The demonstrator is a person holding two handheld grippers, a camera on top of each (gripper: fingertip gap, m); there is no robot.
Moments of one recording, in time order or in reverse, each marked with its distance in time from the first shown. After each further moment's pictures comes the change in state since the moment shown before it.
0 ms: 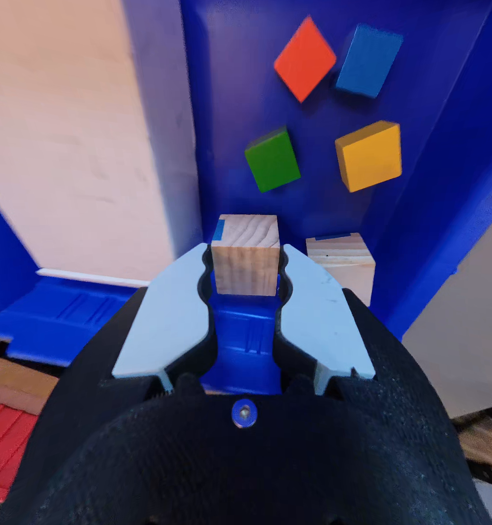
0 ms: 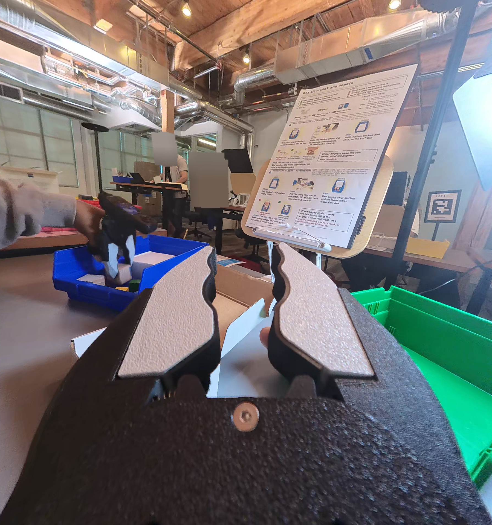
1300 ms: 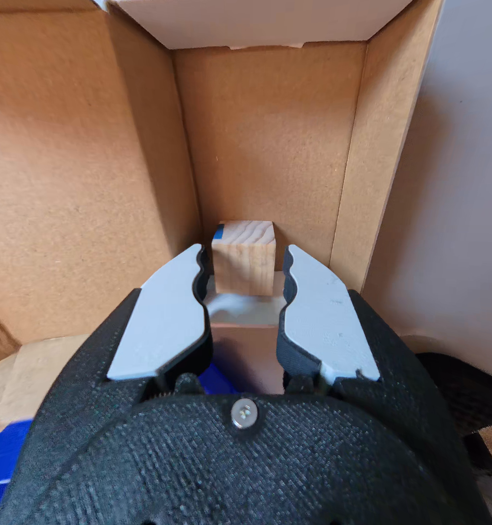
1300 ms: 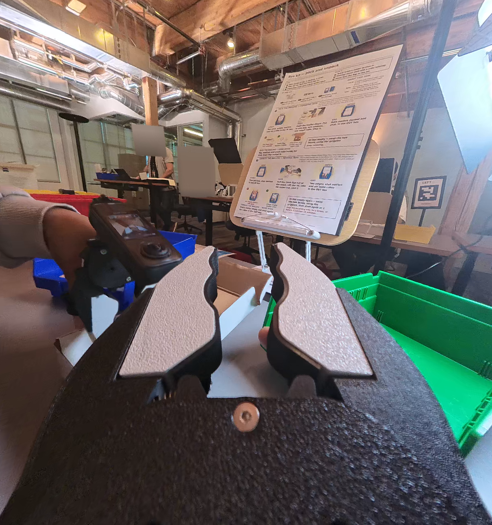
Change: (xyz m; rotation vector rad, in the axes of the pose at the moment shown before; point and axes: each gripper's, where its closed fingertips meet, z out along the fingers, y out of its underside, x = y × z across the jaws) left arm 0.215 -0.223 -0.033 0.122 0.102 0.502; right arm 0.011 0.012 -0.001 -0.035 0.049 0.010
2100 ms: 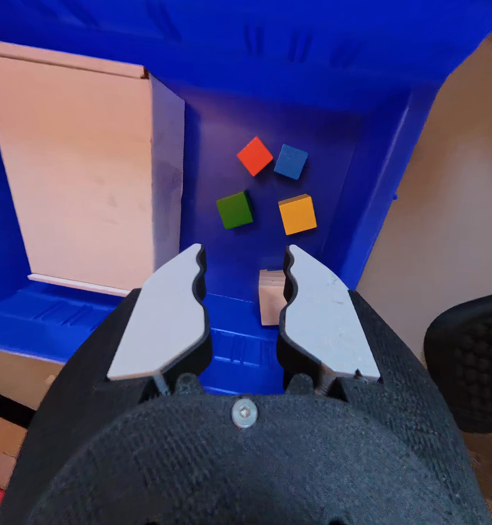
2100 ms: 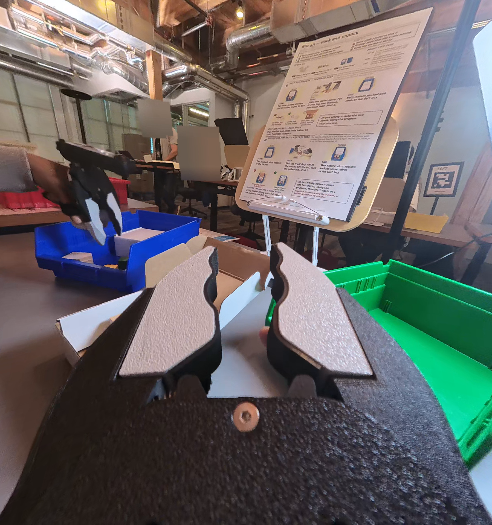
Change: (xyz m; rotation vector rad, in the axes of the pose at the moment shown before) left arm -0.077 0.254 -0.044 0.119 -0.121 -0.613; right arm -0.005 0.017 0.005 -0.063 -0.029 -0.010
